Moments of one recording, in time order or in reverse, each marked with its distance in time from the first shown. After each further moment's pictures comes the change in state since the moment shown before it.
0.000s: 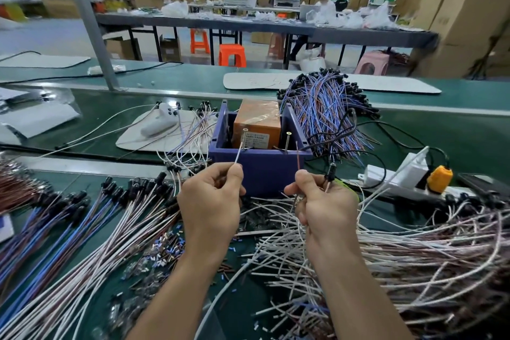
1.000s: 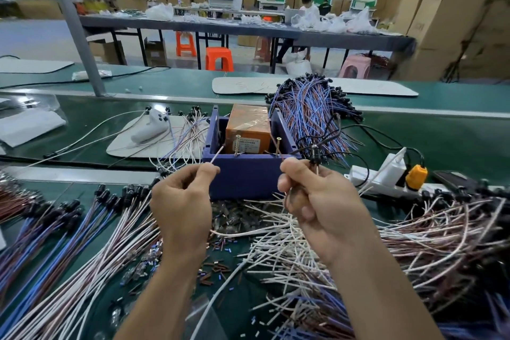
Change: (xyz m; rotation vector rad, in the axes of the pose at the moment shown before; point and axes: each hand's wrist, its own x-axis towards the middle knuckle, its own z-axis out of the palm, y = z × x) left_hand 0.010 0.008 -0.021 -0.223 0.110 -0.108; right_hand -0.037 -0.065 0.004 0.087 -0.345 0.172
